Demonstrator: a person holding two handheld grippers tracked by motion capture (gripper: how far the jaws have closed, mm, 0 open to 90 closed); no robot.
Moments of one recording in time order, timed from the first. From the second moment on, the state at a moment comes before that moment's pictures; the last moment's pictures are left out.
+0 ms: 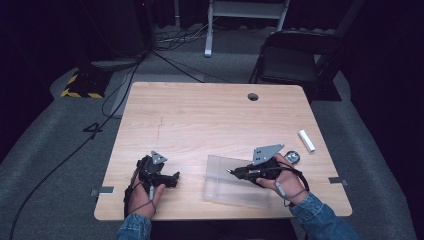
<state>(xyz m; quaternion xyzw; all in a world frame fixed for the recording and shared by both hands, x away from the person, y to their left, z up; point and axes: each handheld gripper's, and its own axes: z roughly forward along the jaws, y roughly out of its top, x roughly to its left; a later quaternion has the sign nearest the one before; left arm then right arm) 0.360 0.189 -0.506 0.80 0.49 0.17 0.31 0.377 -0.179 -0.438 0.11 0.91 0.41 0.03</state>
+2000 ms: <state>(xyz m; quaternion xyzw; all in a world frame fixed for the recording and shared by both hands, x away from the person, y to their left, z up) 0.360 0.189 -0.506 0.80 0.49 0.17 0.31 0.371 -0.157 -0.471 0.07 0.94 0.33 0.06</state>
